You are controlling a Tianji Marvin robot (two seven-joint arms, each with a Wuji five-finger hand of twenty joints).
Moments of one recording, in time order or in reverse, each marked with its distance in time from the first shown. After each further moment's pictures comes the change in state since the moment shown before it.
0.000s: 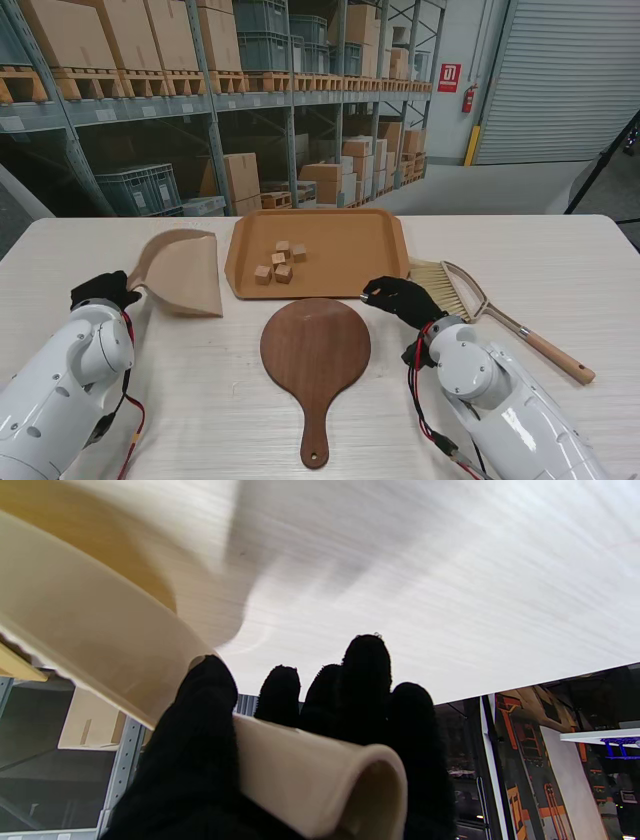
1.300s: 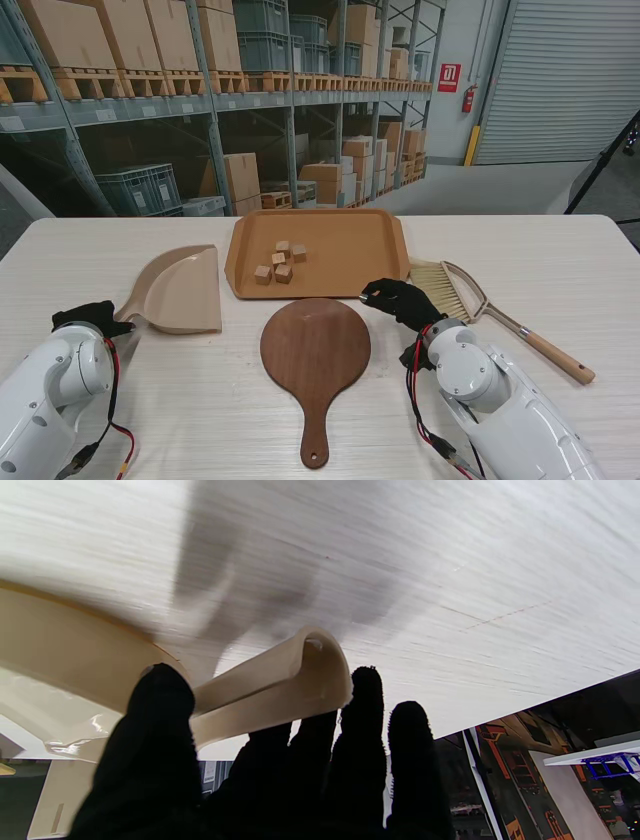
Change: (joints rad) left arm 0.134 0.027 -0.104 -0.116 0.125 -0.028 -0.243; right arm -0.015 -0.003 0.004 -0.021 0.041 0.024 0.003; left_hand -0.210 0.043 -0.013 0.001 -0.116 -0.036 -0.339 -0.028 -0.299 -0.019 0.089 -0.133 -0.288 0.000 -0.435 -0.025 -0.235 -0.029 -0.211 -0.109; right_hand 0.000 0.000 0.000 0.000 0.000 0.002 0.000 0.000 0.000 0.009 0.000 0.000 0.000 0.006 0.003 0.000 0.000 0.000 0.000 0.000
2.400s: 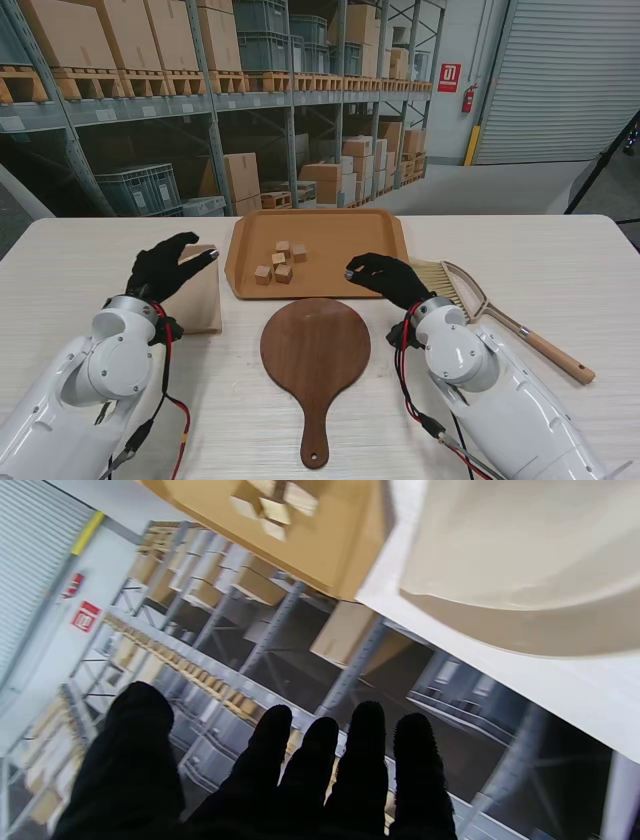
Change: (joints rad) left arm 0.049 -0.075 0.058 -0.261 -0.463 -0.290 0.393; right arm 0.067 -0.006 -0.044 -0.042 0.003 -0.014 -0.027; left_hand -0.118 0.072 0.003 0.010 -0.021 -0.039 -0.393 -0.099 -0.164 0.015 0.065 -0.227 -0.158 0.000 -0.296 -0.102 -0.073 -0.002 -0.142 -0.102; right_hand 0.000 0.000 0.000 0.000 0.000 0.000 0.000 0.000 0.000 0.001 0.000 0.000 0.000 0.001 0.007 0.000 -0.012 0.002 0.000 0.000
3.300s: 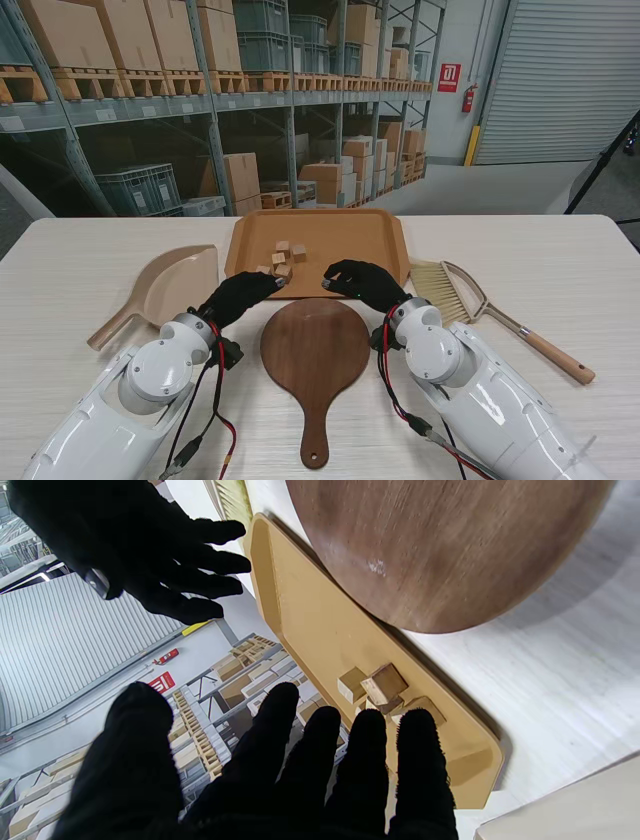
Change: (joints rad) left arm -0.074 -0.037 0.189 0.113 -0.420 -0.074 -0.132; right arm 0.090 -0.026 -0.121 0.118 -0.009 -0.068 -0.014; left_hand -0.005 0.000 0.001 0.000 0.214 0.000 -0.059 -0.041 0.083 0.003 0.037 -0.051 -0.012 0.000 -0.046 -0.106 0.059 0.011 -0.063 -0.021; right_hand -0.031 0.000 -0.001 0.000 0.000 0.001 0.000 0.000 0.000 0.000 -0.001 0.000 -0.021 -0.002 -0.020 0.000 -0.040 0.034 -0.114 0.000
